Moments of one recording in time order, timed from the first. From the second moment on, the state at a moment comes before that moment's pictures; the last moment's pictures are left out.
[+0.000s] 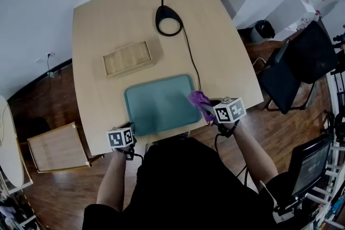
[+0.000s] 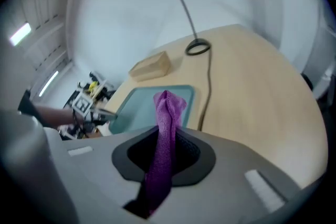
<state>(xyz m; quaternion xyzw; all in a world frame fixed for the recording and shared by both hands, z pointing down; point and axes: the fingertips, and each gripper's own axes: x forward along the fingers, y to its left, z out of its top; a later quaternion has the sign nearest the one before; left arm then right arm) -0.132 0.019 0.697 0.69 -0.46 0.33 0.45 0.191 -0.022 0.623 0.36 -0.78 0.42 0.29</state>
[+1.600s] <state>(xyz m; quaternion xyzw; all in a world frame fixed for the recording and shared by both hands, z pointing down) -0.075 0.056 0.476 0.82 -0.51 0.09 0.23 0.203 0.036 0.474 0.54 -0.81 0.22 0.07</state>
